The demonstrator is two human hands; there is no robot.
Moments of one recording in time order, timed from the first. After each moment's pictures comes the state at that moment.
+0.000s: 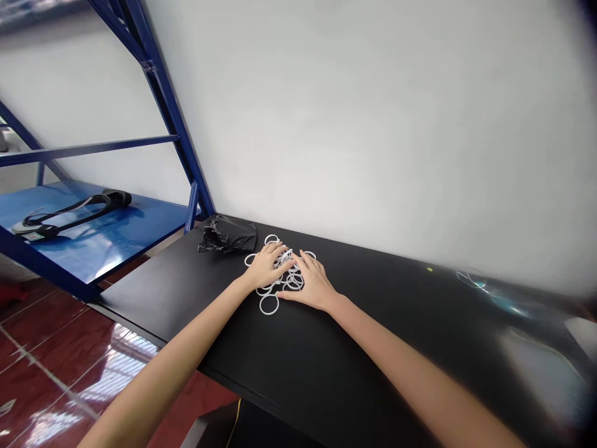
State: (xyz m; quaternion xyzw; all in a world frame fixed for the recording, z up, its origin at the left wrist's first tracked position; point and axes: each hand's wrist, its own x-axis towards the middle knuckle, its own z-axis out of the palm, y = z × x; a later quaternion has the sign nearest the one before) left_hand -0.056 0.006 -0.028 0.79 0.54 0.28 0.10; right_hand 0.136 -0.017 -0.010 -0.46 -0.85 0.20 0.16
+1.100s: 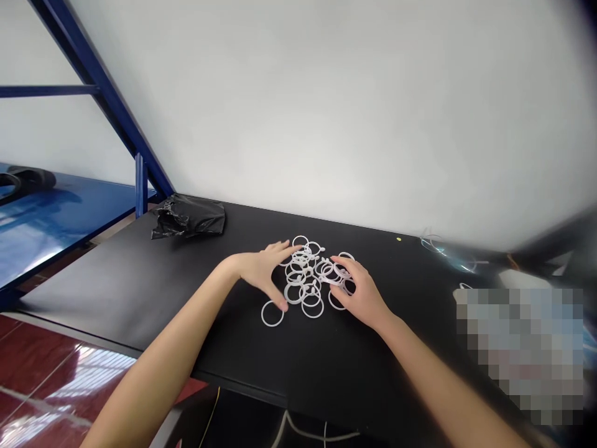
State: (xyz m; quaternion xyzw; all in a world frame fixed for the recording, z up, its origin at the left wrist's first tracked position) left_hand -0.008 -0.022 0.020 0.87 0.38 0.12 0.28; right_hand 0.263 -0.088 -0.010 -0.54 -0.75 0.19 0.32
